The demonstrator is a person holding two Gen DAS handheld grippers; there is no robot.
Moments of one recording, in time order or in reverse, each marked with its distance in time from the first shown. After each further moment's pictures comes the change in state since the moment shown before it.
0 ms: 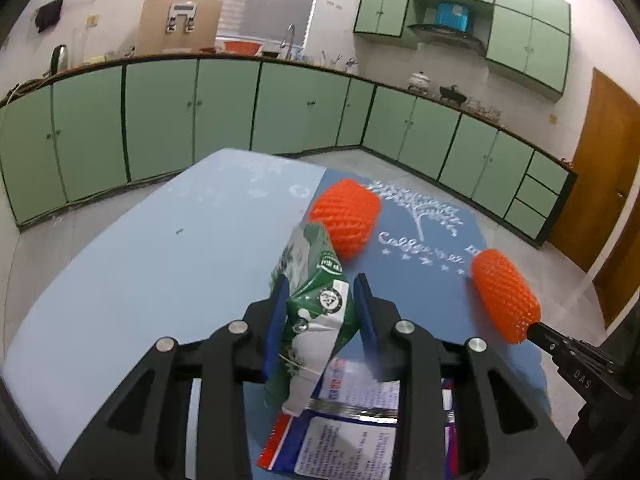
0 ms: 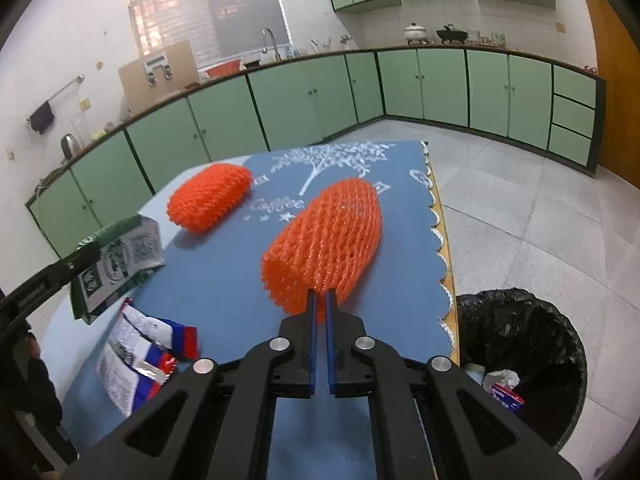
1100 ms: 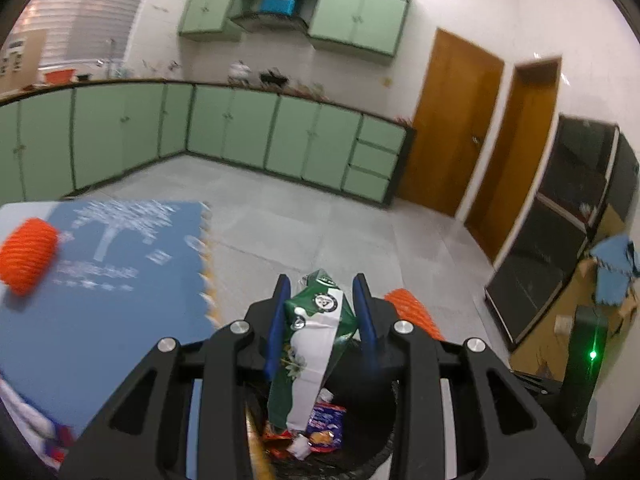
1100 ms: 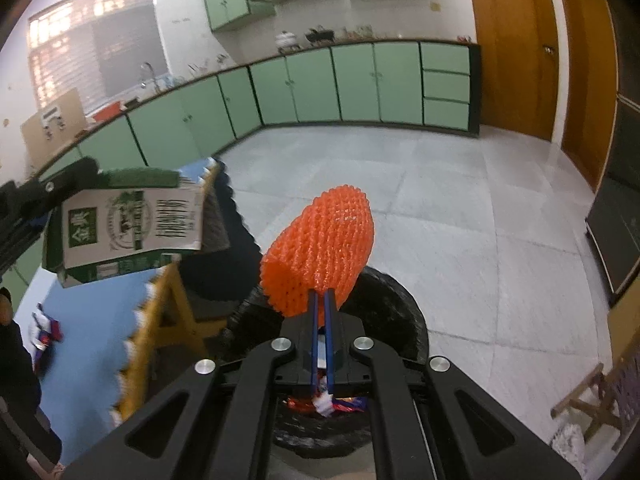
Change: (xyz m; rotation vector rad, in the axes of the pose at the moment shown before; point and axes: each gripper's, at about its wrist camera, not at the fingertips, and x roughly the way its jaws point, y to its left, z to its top) left arm 0.014 -0.297 -0.044 0.257 0.050 -0.546; right arm -0.125 -0.202 -0.052 0.229 -0.020 -0.341
